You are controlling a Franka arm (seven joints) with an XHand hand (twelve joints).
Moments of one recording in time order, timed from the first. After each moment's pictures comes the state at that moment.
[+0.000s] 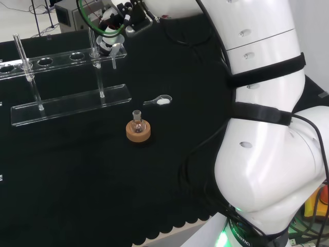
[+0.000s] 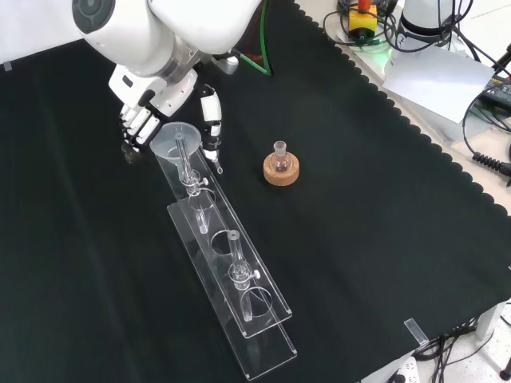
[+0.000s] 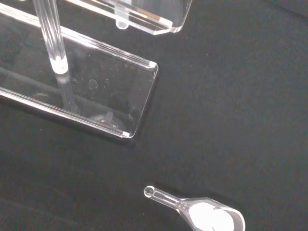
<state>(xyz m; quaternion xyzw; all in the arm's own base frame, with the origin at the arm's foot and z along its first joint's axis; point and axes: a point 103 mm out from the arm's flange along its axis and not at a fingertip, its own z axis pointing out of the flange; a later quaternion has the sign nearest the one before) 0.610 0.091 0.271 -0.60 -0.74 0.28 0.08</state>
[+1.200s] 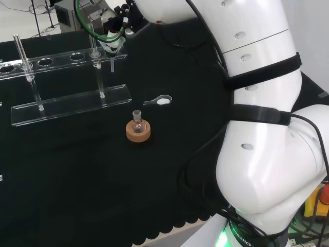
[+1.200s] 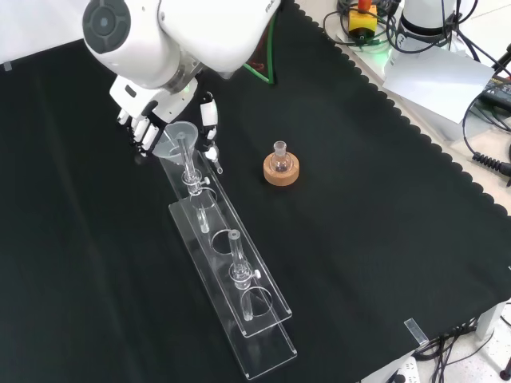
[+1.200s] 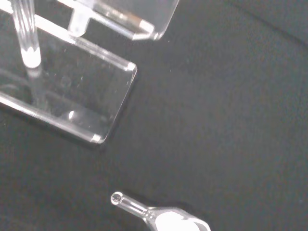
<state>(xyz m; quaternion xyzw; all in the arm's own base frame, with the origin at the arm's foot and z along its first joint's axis) 0.617 0.091 0.268 -0.59 -0.75 0.30 0.03</state>
